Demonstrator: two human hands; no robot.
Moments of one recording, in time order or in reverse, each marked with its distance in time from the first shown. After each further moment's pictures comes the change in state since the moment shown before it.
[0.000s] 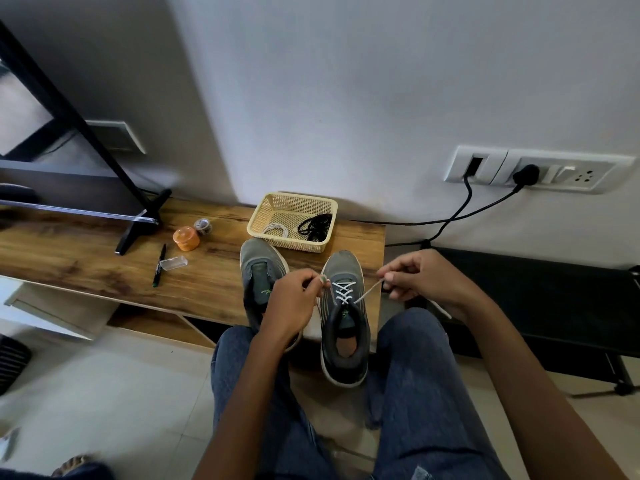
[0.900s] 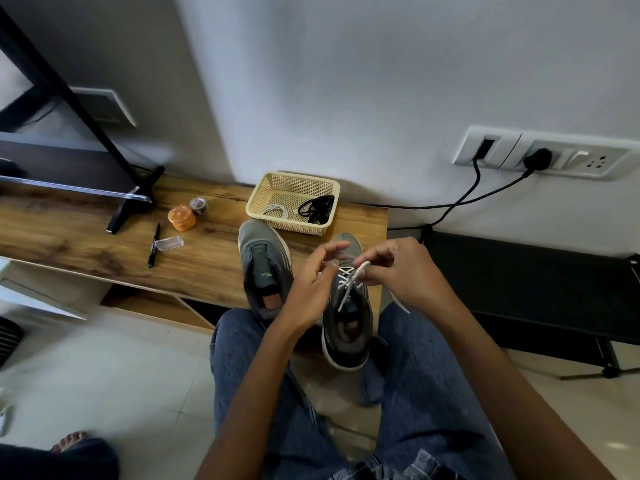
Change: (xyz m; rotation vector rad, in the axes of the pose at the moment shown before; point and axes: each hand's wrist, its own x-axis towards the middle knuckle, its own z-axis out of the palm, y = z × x) left_hand -0.008 0.003 0.012 -0.373 -0.145 0.121; right_hand -0.001 -0.018 0.052 -0.160 0.177 -0.118
